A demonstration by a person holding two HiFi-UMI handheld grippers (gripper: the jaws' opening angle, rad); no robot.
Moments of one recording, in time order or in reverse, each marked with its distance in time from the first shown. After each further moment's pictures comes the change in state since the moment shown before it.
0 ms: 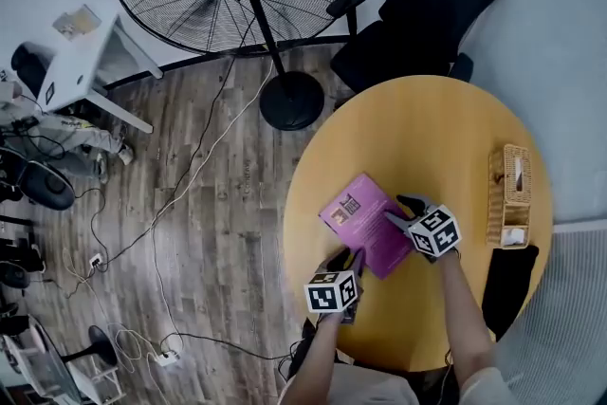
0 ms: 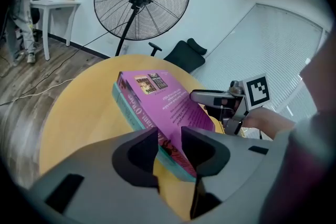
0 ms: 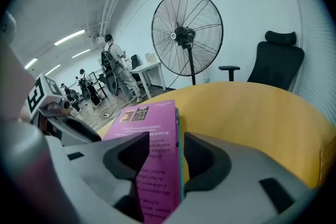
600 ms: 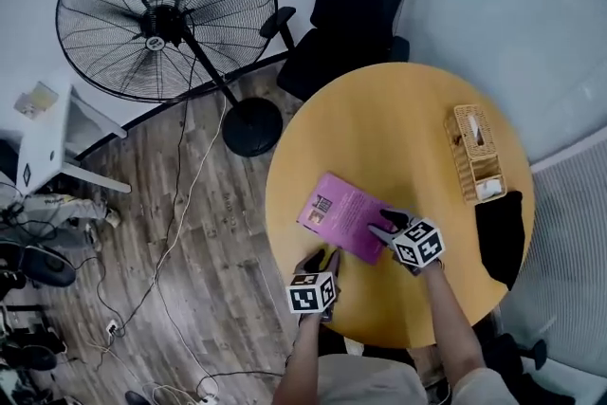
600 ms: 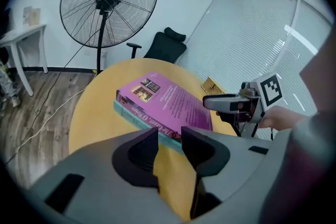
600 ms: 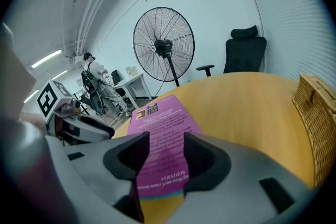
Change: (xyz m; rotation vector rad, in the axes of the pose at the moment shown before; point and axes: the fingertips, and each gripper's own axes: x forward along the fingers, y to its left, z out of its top) left arm -0.030 0.012 0.006 0.292 0.114 -0.040; right arm -0.049 0.047 -0.037 0.242 -0.098 -0.141
